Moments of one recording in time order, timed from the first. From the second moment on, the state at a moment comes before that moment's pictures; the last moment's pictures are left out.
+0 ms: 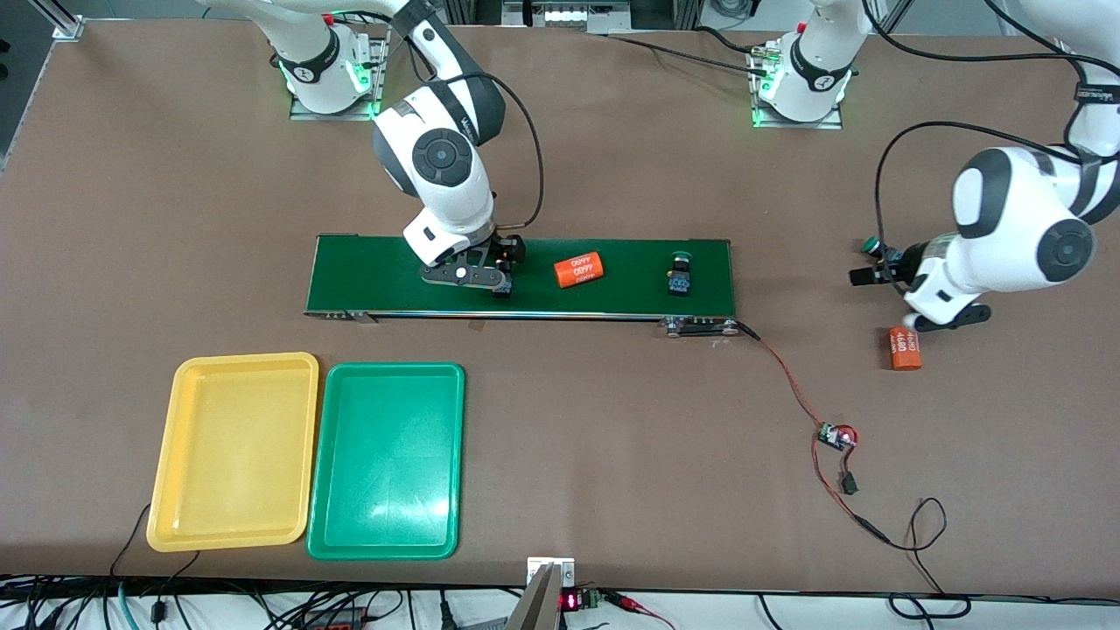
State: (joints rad) left arm 0.47 0.25 -0.35 -2.11 0.02 2.00 -0.15; right arm 0.65 0.40 0.04 -1.88 0.00 2.23 0.78
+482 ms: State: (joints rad) left arm 0.58 0.26 -0.35 -2.21 0.09 2.02 -0.34; right arm 0.67 0.46 0.04 -1.88 -0.01 2.28 0.78
